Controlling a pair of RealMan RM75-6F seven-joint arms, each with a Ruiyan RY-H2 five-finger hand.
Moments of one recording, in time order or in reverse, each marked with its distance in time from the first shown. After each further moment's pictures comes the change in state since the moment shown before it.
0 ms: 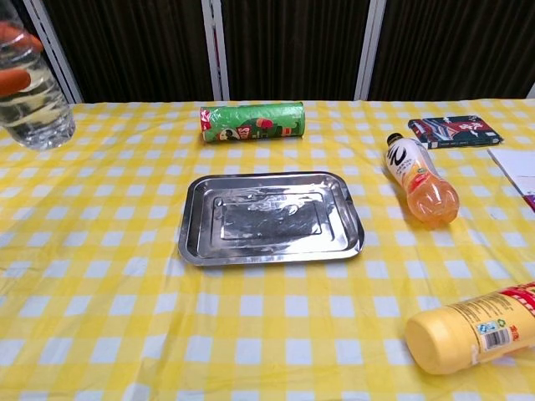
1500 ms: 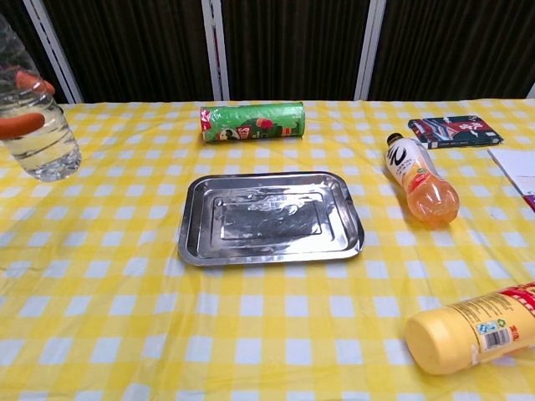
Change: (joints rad) left arm -0.017 -0.095 0.022 0.157 -0.010 -0.040 -0.084; right arm 0.003 0.003 -0.002 -0.006 0.003 -0.005 -0.004
